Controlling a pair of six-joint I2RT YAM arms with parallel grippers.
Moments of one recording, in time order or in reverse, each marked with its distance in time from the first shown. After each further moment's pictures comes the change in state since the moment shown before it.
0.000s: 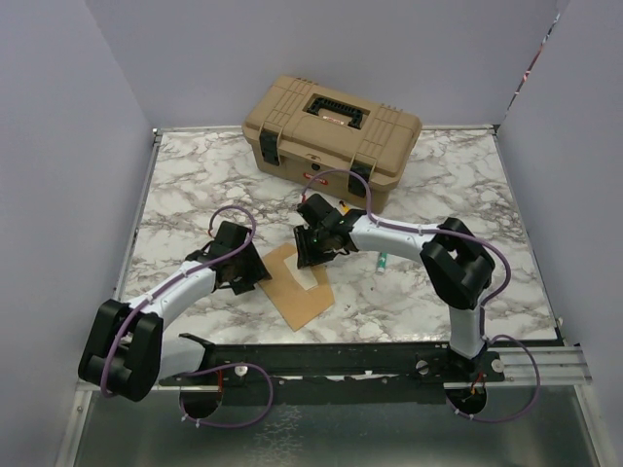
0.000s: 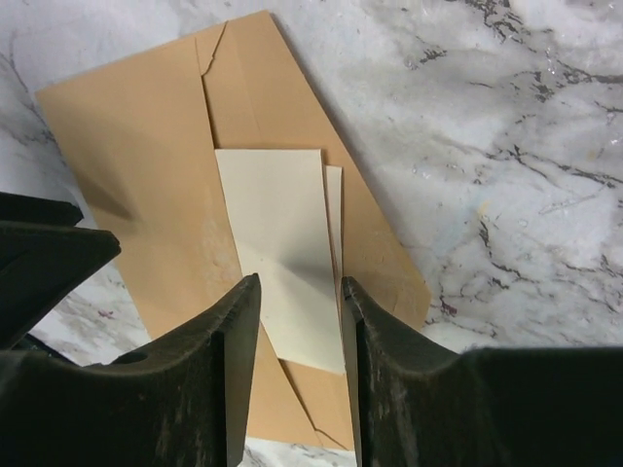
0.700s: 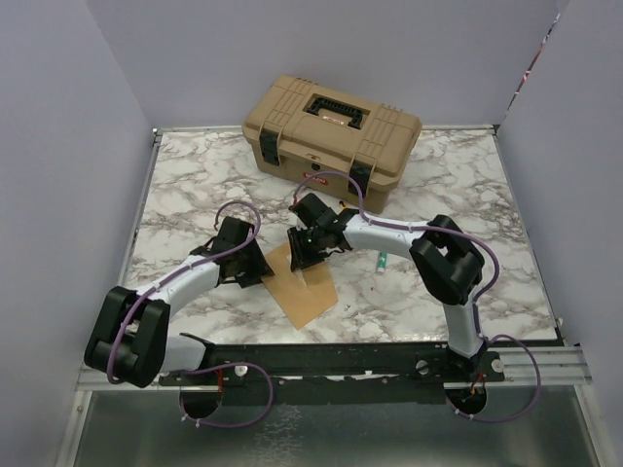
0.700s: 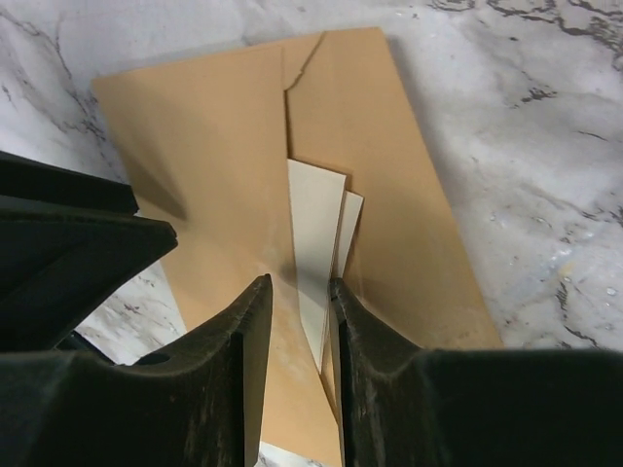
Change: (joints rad) left arm 0.001 0.077 0.023 0.077 0.039 0.028; right arm 0.000 0.084 0.061 0.022 -0.105 -0.027
